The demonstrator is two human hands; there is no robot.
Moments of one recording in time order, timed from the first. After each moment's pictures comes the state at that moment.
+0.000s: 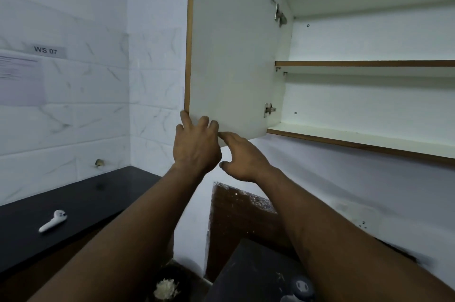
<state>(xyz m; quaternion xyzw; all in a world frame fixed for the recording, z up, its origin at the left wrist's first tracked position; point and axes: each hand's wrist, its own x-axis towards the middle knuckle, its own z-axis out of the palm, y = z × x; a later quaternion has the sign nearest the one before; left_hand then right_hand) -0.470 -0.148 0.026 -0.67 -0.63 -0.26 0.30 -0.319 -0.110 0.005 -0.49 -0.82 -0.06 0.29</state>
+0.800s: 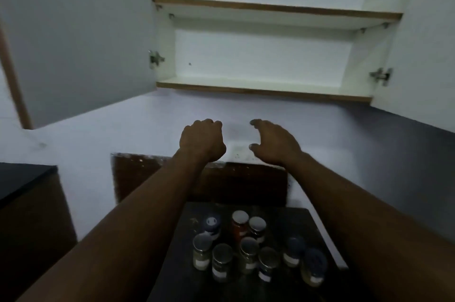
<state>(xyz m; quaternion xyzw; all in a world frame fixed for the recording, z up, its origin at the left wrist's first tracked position) -0.227 -0.142 -0.043 -0.88 -0.43 -0.18 0.07 -0.047 -0.233 -0.047 -0.77 -0.60 -0.10 0.19</state>
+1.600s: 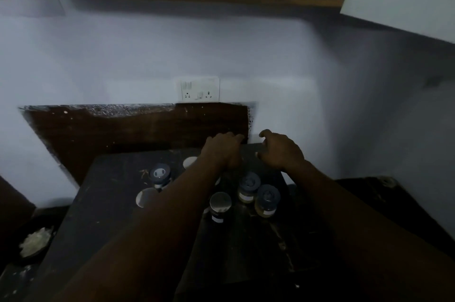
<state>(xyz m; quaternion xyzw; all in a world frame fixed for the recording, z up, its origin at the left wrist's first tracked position) 0.017 -0.176 -0.256 -0.96 -0.26 0.00 -0.07 0.147 -0.300 -0.256 -0.88 -0.43 0.08 0.15</state>
